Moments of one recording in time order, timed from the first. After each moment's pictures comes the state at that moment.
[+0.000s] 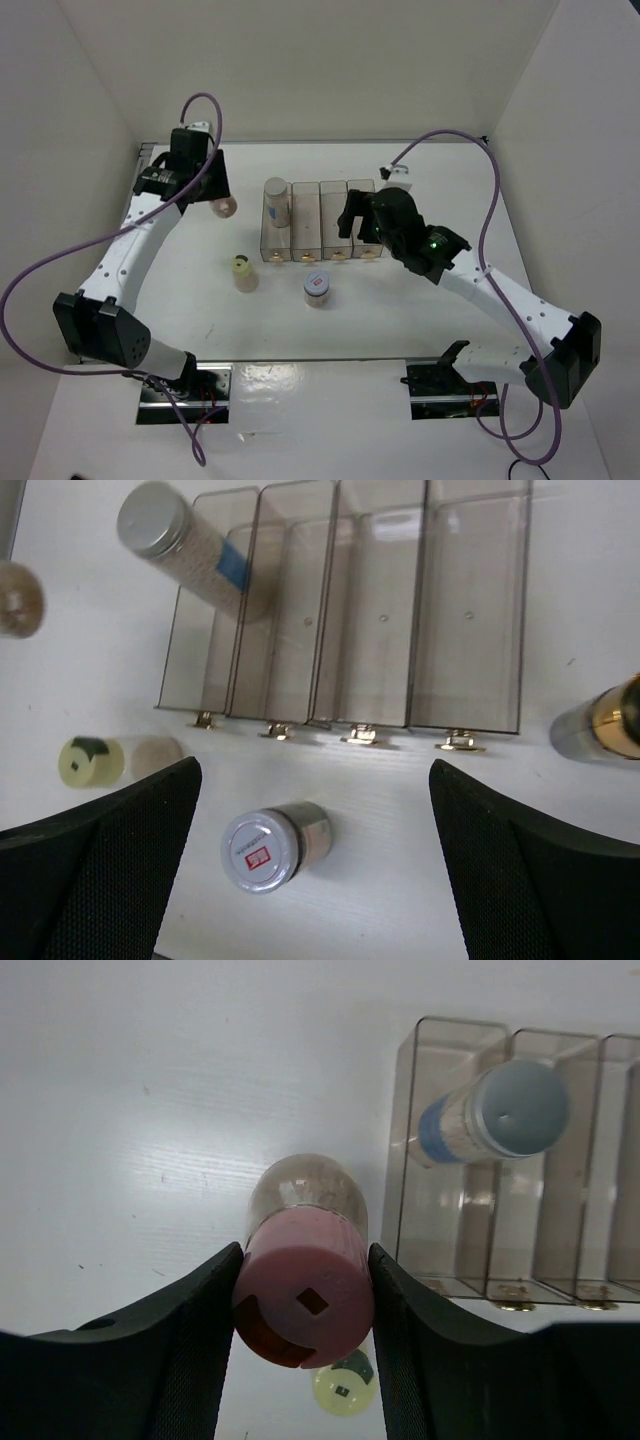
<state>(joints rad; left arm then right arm) -0.20 1.46 1.46 -0.76 -0.19 -0.30 0.75 1.19 1.09 -0.44 0.36 0.60</state>
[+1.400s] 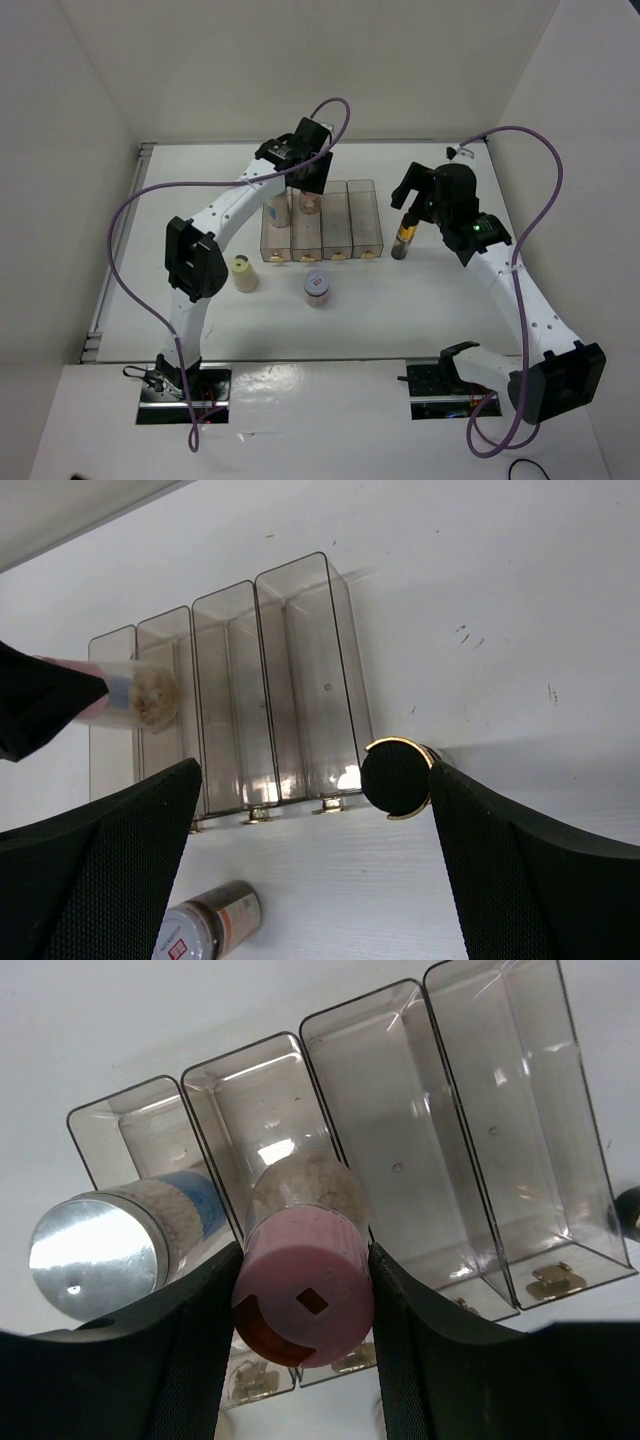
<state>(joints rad) -0.57 2.11 2.16 -0.90 -0.20 -0.24 0.28 1.13 1.09 -0.46 0.17 0.54</state>
